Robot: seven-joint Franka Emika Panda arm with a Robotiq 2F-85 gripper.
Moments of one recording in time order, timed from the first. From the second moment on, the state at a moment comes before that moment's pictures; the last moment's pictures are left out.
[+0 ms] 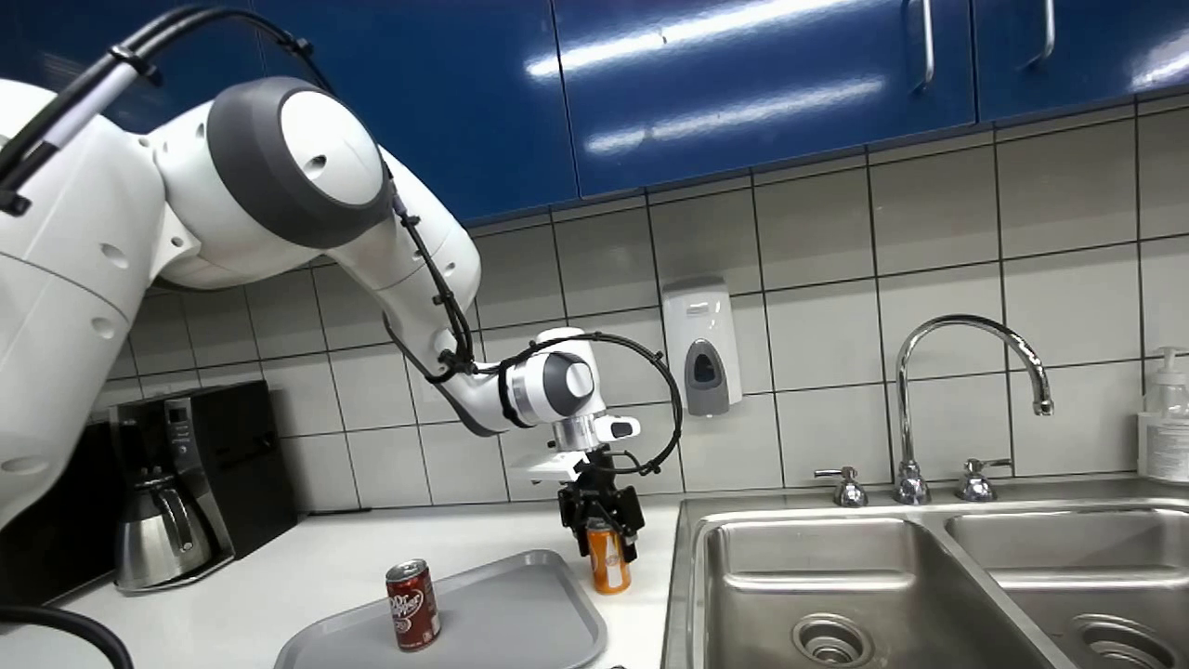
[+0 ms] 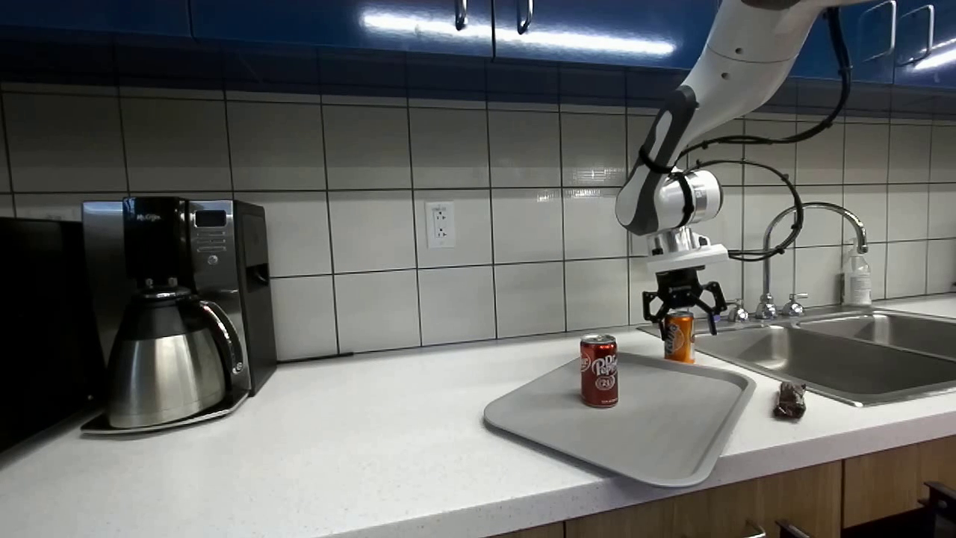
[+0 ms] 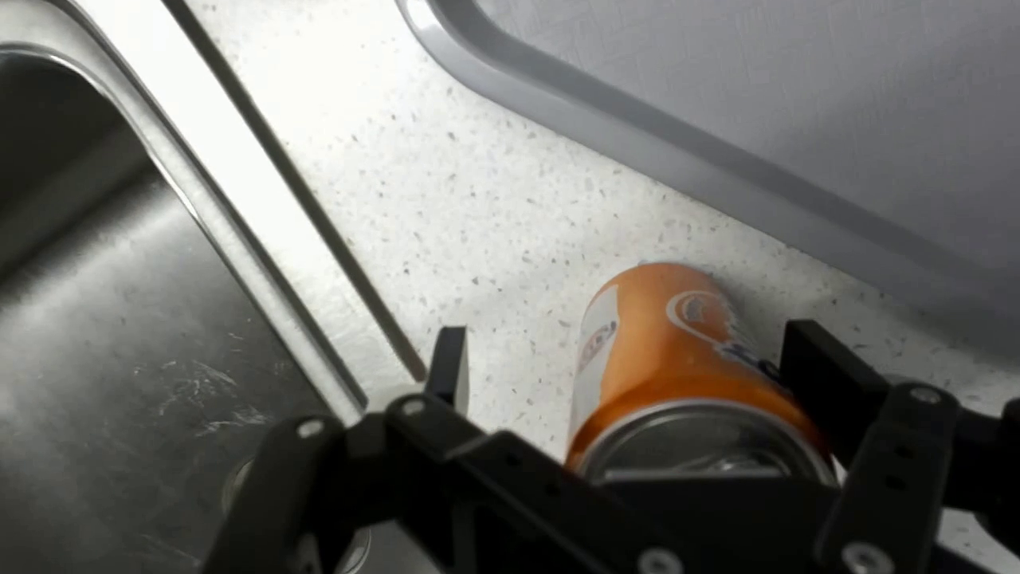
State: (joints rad) arm -0.04 0.56 -0.18 -1.81 -0.06 2.25 0.32
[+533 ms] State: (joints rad) arm -0.04 0.59 -0.18 -1.76 -0.05 2.23 0.32
